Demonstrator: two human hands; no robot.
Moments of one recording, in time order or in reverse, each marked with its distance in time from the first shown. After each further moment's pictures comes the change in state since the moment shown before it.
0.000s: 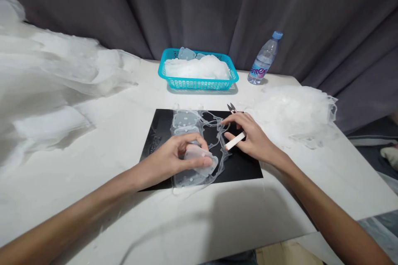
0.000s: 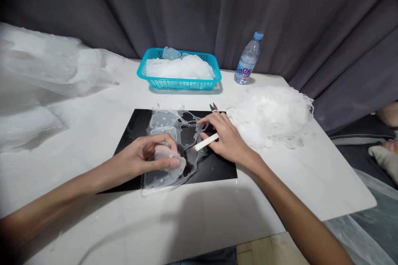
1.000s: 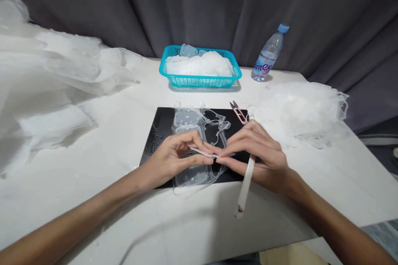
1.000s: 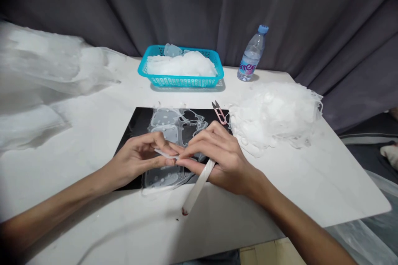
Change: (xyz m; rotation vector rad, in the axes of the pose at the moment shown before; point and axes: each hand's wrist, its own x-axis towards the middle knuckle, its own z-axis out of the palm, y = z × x) left_hand -0.001 -0.010 0.004 -0.138 0.034 0.268; right_hand -0.019 -0.055 -0.002 0.106 0.210 -0.379
